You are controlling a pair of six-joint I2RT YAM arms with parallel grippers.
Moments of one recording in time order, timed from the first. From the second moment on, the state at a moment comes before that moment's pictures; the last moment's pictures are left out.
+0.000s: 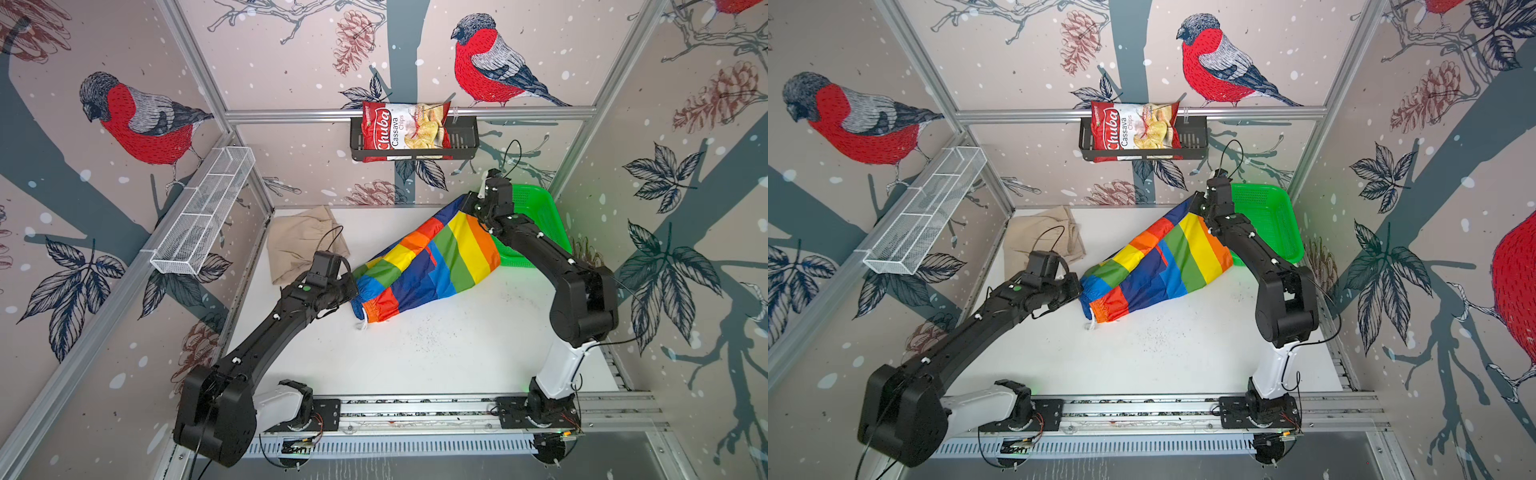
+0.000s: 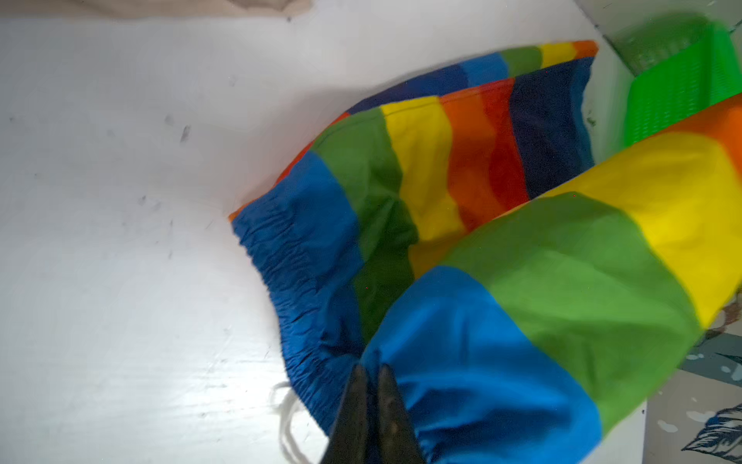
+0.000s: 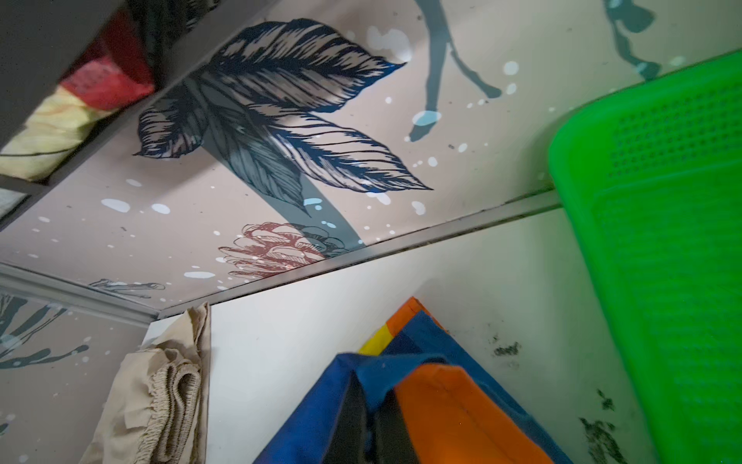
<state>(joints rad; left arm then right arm) -0.32 1.18 0.77 -0.50 0.14 -0.73 0.32 1.89 1.58 -0.11 -0.03 0.49</state>
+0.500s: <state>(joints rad) -0.19 1.33 0.76 -0.44 0.10 -0.72 0.39 2.29 1.95 -0.17 -0.05 0.40</state>
